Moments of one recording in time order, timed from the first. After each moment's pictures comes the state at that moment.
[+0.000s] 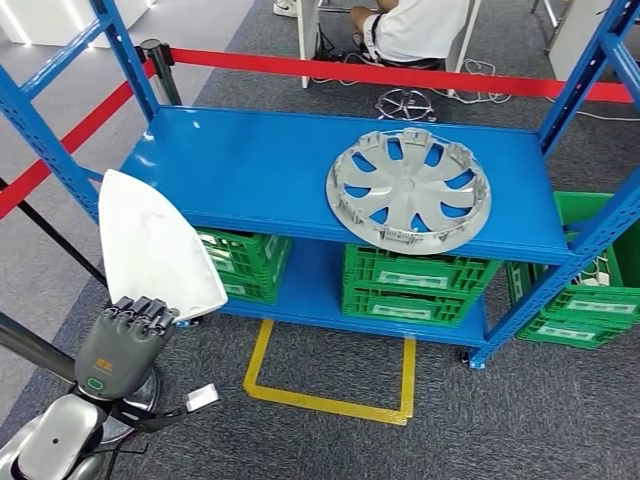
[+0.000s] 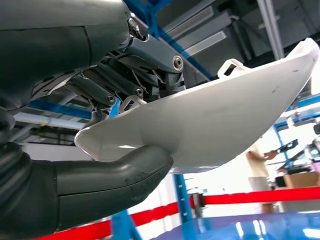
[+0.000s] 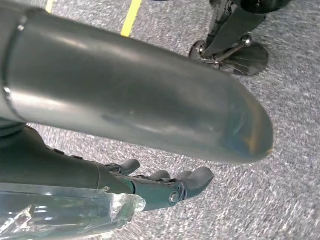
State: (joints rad) left arm 0.07 0.42 -0.40 -1.72 -1.52 0.49 0.12; right arm -0.01 0.14 -1.05 -0.24 1.37 -0.03 -0.31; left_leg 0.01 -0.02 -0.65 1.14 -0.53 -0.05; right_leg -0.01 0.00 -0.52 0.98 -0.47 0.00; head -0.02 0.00
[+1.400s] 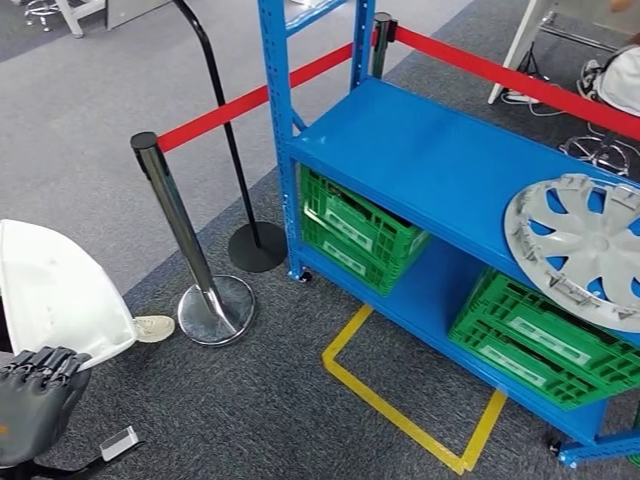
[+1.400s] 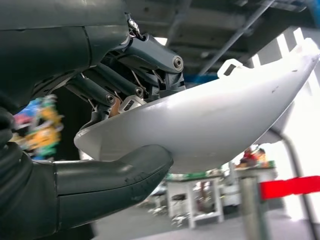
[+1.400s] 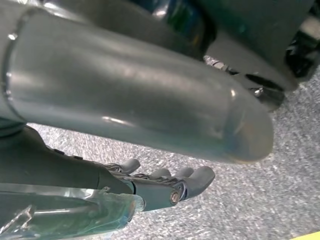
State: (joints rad) left arm 0.46 0.56 -0.13 -1.83 -1.38 0.68 0.14; right arm -0.02 0.24 -1.00 -0.22 1.45 -0.13 -0.22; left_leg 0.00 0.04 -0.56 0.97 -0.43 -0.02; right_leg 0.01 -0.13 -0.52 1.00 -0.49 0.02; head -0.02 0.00
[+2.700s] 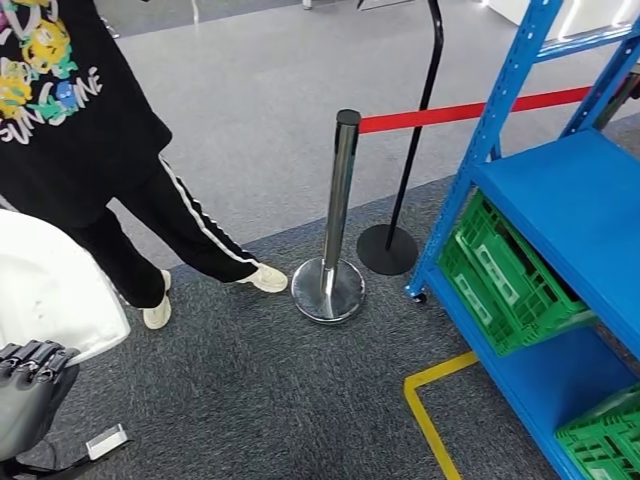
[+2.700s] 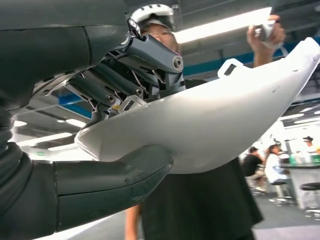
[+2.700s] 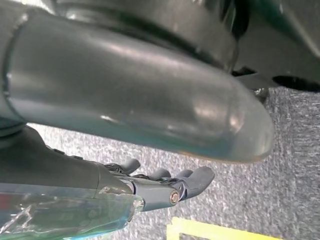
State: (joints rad) left arm 0.48 0.57 -0.05 -1.94 -1.34 0.58 0.12; right arm -0.01 0.22 -0.98 -0.20 1.44 -0.10 -0.27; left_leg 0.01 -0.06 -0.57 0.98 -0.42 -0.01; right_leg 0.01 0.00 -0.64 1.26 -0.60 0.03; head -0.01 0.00
